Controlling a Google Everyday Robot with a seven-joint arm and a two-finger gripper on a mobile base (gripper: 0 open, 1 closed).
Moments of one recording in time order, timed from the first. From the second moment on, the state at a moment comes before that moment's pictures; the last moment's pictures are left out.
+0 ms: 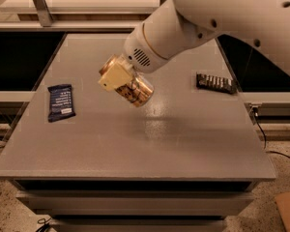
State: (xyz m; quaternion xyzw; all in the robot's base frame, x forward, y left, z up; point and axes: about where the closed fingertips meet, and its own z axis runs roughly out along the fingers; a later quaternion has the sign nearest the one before) arm 0.520 0.067 0.937 -0.51 0.77 0.21 0.32
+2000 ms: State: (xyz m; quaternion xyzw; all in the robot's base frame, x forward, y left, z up) arm 0.514 0.132 0.960 -0.51 0.63 0.38 0.45
